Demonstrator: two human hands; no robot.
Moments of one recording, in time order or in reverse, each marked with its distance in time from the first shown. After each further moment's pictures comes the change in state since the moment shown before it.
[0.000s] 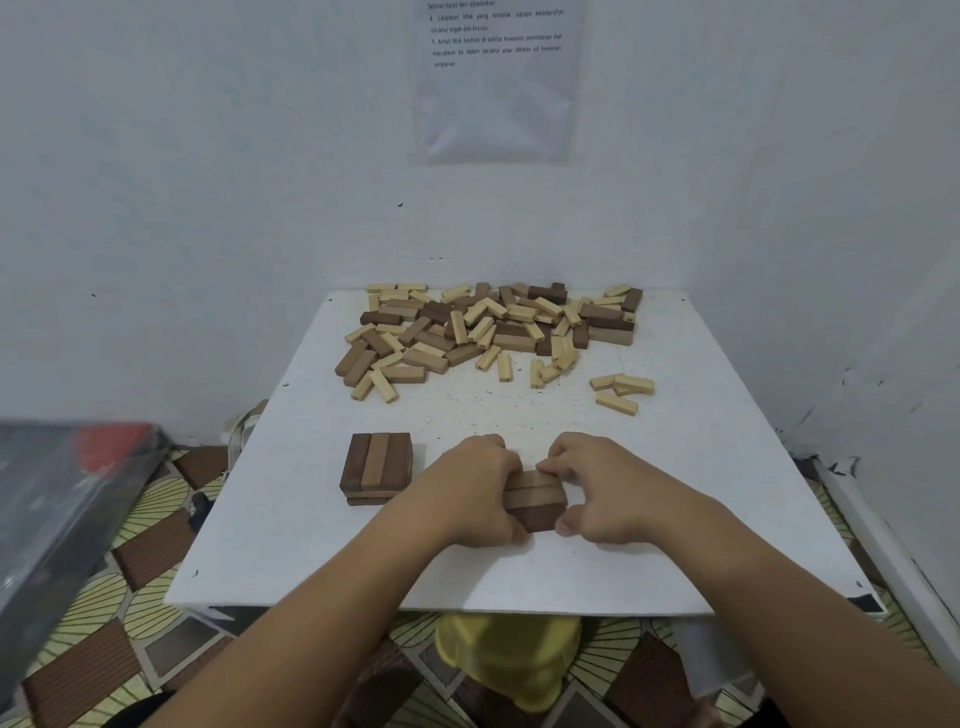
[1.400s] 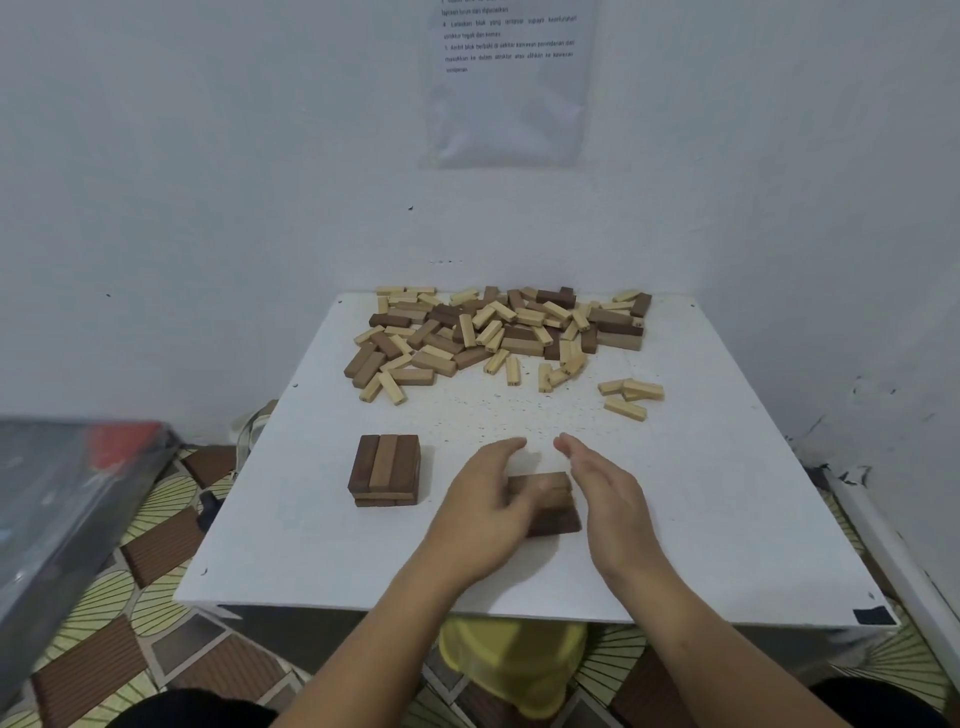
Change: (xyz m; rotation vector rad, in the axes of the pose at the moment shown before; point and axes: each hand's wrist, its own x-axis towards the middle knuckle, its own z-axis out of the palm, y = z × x) left_hand -0.025 0.014 0.032 -0.676 0.335 -0.126; right_hand -0.004 -0.014 0.065 1.112 0.546 0.141
